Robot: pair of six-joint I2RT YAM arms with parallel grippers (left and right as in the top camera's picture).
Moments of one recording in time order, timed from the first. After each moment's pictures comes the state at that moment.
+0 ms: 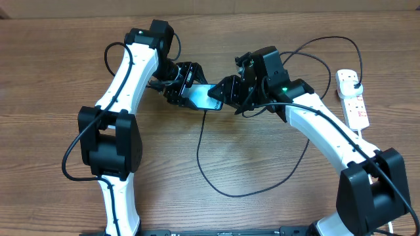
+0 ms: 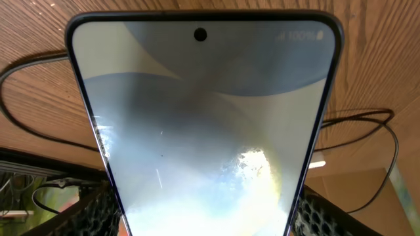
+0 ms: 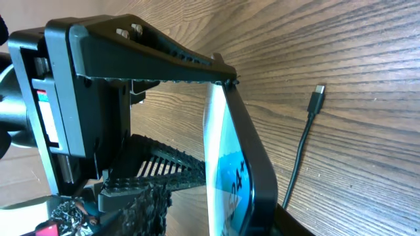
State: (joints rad) left arm -0.21 2.18 1.91 -1.30 0.67 -1.42; right arm 0.41 1.73 1.26 -0.40 -0.63 0.72
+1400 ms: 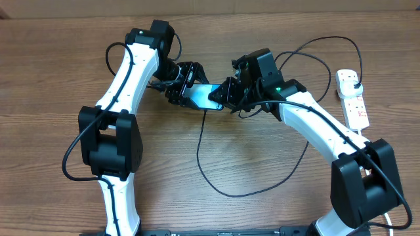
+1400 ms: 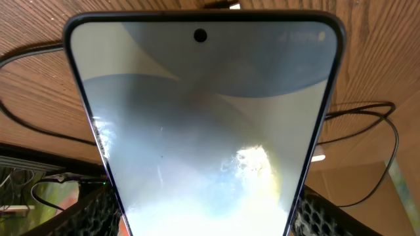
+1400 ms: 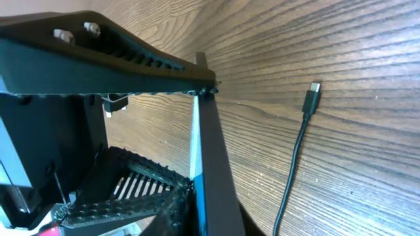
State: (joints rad) left arm -0.21 2.18 1.91 -1.30 0.70 -1.42; right arm 0.42 1.78 1.26 -0.37 -0.63 0.75
